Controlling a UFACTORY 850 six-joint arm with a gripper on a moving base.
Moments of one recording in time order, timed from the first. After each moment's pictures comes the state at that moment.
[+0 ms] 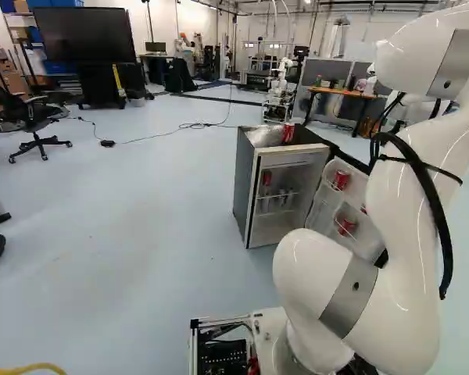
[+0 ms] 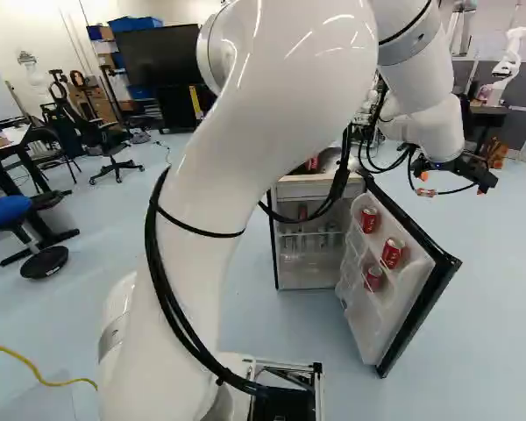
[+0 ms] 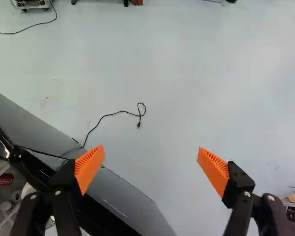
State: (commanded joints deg) arm -52.1 -34.4 -87.5 -8.0 -8.3 0.0
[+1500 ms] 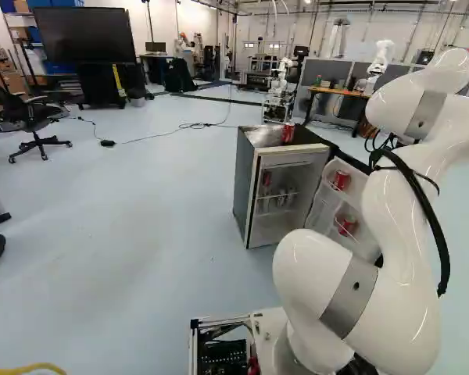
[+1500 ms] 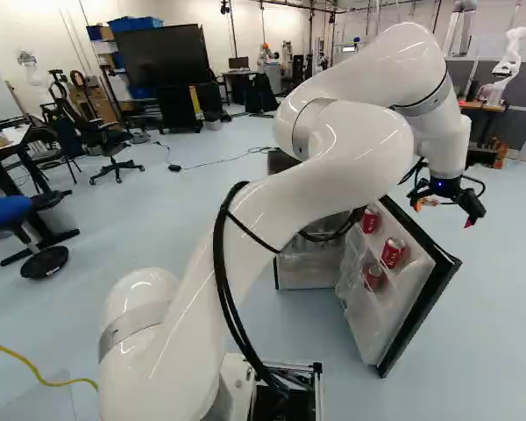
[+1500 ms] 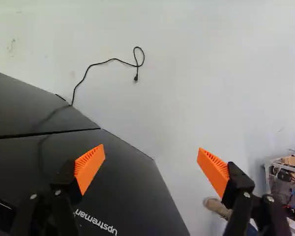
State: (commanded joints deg) arm -51.6 -54.1 -111.2 -9.0 -34.6 0.0
